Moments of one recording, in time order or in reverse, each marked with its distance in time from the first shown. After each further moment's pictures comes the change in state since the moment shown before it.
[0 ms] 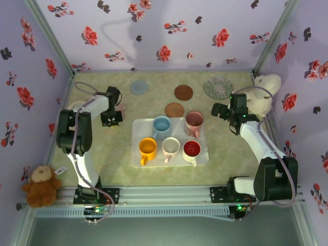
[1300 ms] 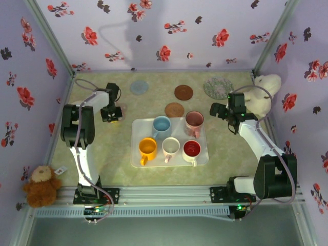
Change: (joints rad) left arm 0.034 0.117 0.118 0.019 -0.008 0.019; right arm 0.021 0.025 0.014 0.000 0.003 0.000
